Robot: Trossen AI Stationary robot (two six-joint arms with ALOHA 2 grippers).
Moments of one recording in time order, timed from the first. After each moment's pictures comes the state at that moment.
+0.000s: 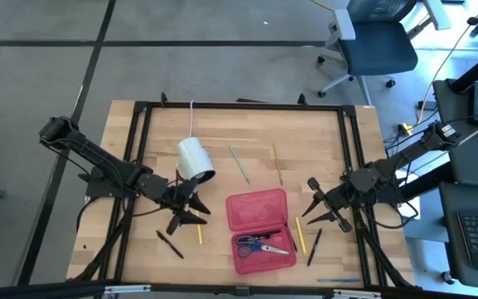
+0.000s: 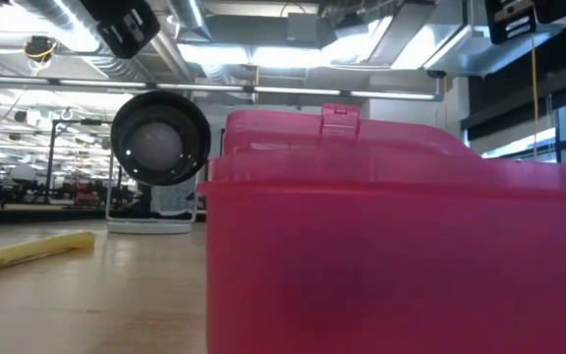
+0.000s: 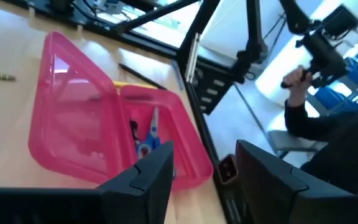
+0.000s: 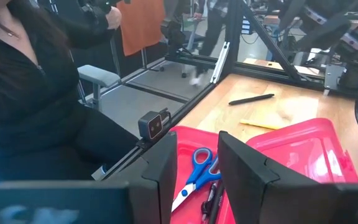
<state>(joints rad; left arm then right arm) -0.45 1.10 0.58 0.26 -0.08 -0.53 0.51 0.75 0.38 0.20 -0.07 0.02</state>
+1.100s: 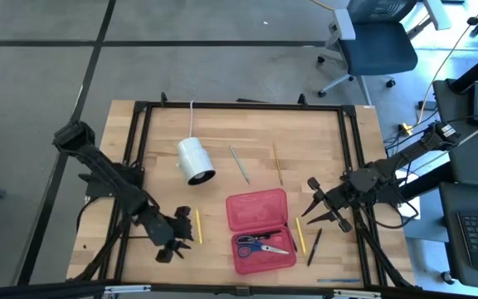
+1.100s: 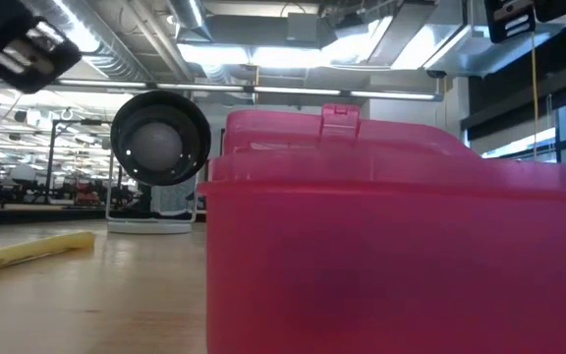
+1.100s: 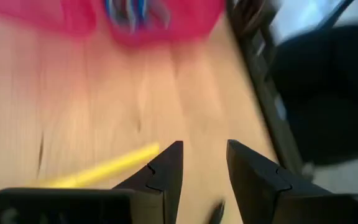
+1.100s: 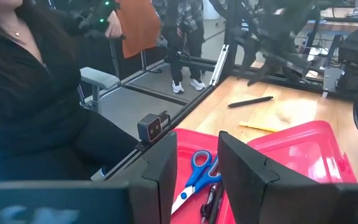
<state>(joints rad) -0.74 1.36 0.74 -0.19 -0.17 -0.57 0.51 0.75 0.38 0.21 -0.07 0.02</state>
